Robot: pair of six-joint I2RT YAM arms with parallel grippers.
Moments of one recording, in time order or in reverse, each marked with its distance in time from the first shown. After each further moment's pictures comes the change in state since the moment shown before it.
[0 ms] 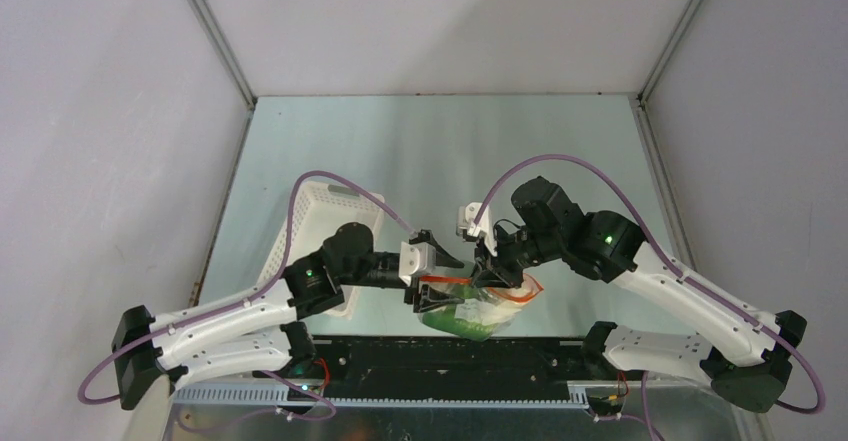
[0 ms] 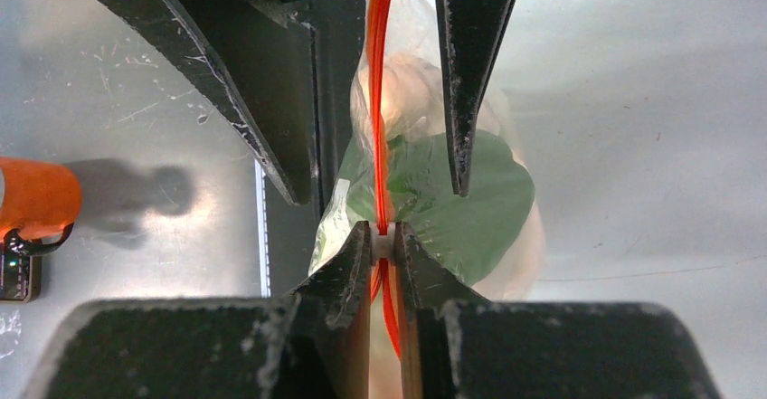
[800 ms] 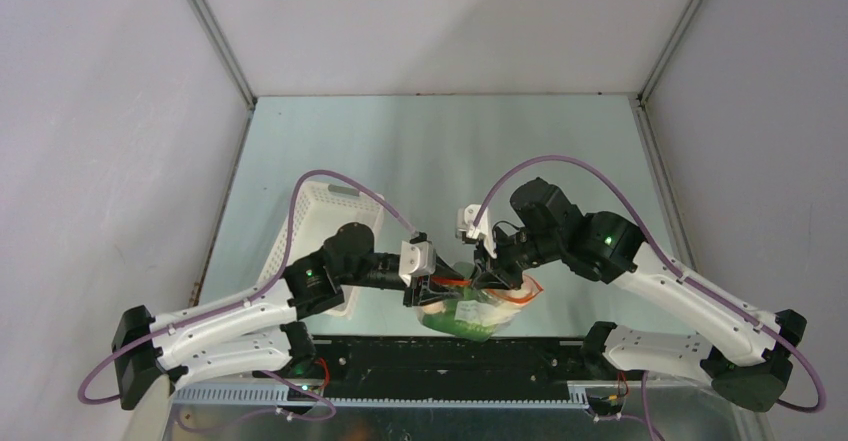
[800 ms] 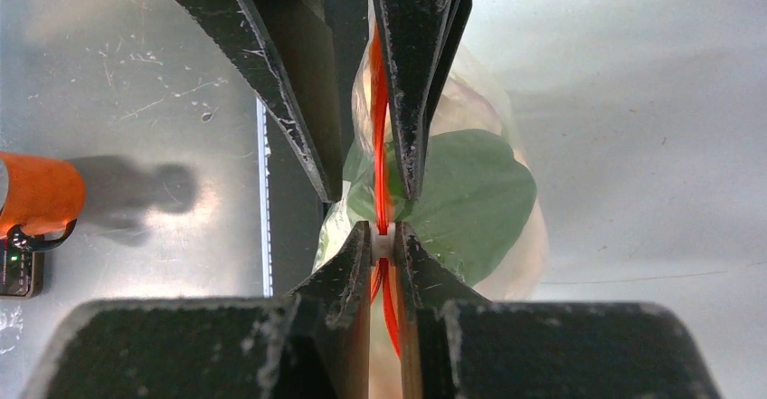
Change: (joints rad) left arm 0.000 0.000 0.000 -0.015 0.026 -0.039; right arm 0.011 0.000 0.000 0.000 -0.002 0.000
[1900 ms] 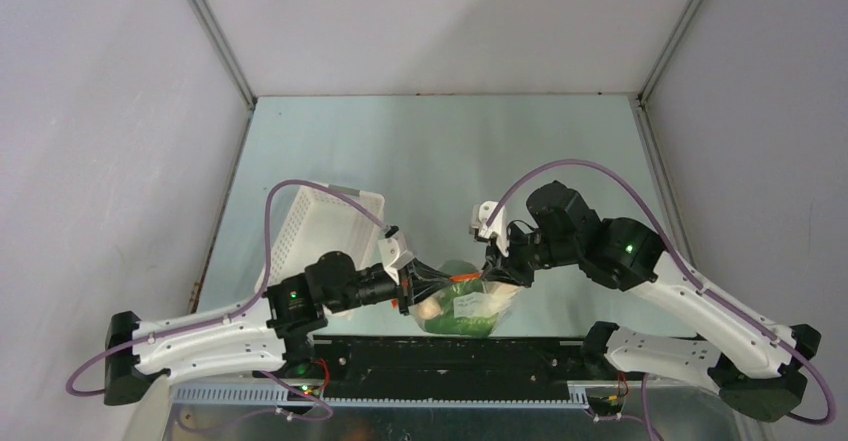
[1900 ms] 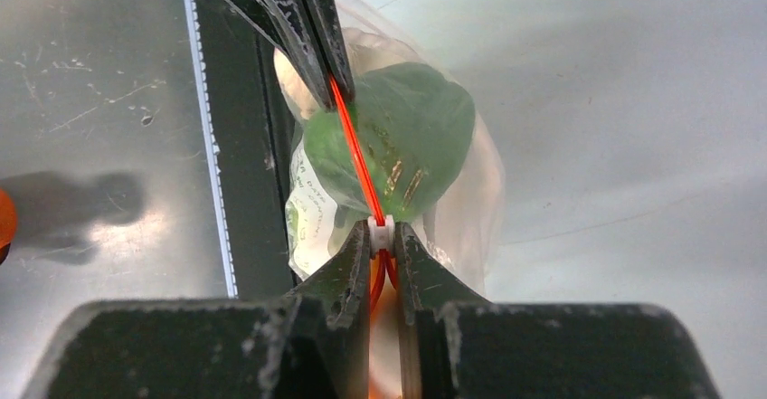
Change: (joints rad) left arm -0.147 -0.179 -0.111 0.019 -0.478 -0.313; right arm -0.016 -0.068 0.000 -0.045 0.142 -0.007
